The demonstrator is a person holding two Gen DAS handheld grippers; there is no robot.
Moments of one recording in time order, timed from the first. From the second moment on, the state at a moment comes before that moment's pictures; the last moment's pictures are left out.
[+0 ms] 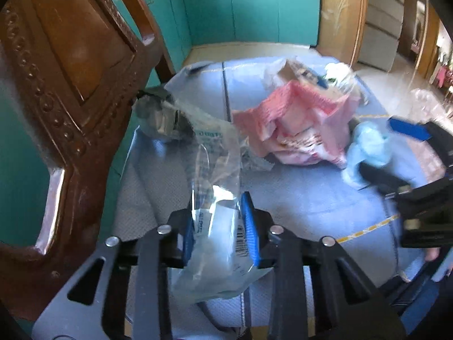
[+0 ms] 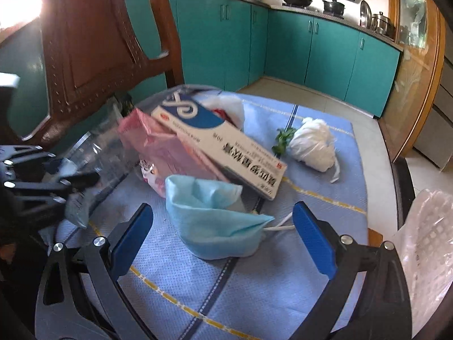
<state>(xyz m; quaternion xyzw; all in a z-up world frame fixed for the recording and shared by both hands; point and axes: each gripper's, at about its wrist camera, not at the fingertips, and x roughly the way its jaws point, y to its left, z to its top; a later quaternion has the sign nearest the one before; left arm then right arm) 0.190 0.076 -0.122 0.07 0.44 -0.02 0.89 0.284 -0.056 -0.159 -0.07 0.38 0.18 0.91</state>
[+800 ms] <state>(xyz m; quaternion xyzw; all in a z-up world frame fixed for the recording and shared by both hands) 0.156 0.065 -0.062 0.02 0.28 -0.06 0.96 0.269 -0.123 -0.127 0.00 0.34 0.12 0.93</state>
